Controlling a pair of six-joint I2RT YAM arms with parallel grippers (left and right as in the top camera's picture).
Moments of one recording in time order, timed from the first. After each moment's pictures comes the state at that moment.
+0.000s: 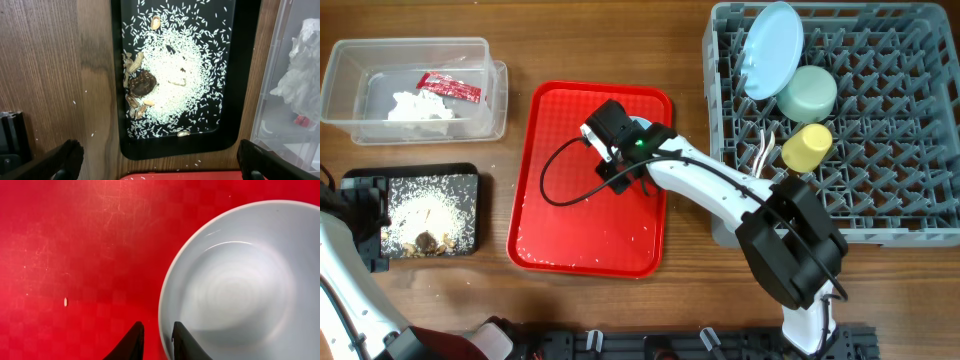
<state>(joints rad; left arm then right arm) 0.77 1.37 1.22 -1.17 0.00 -0.87 0.77 2.03 1.47 -0.63 -0.01 -0.03</state>
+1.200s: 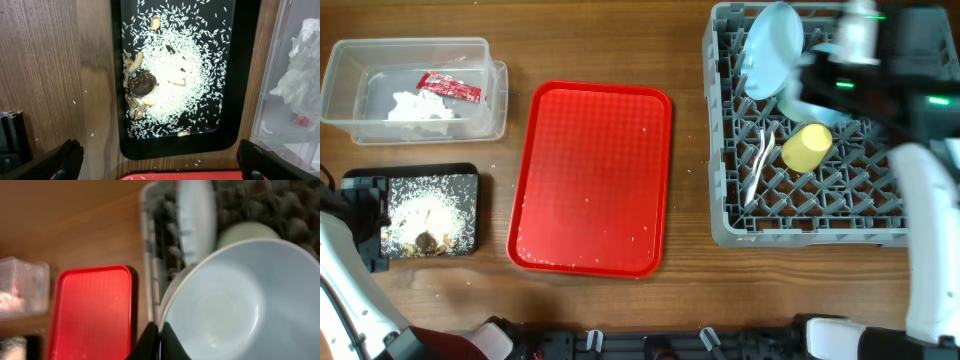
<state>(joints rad) 0.77 1.37 1.22 -1.17 0.00 -0.87 -0.07 1.46 1.64 -1.06 -0.28 0.25</state>
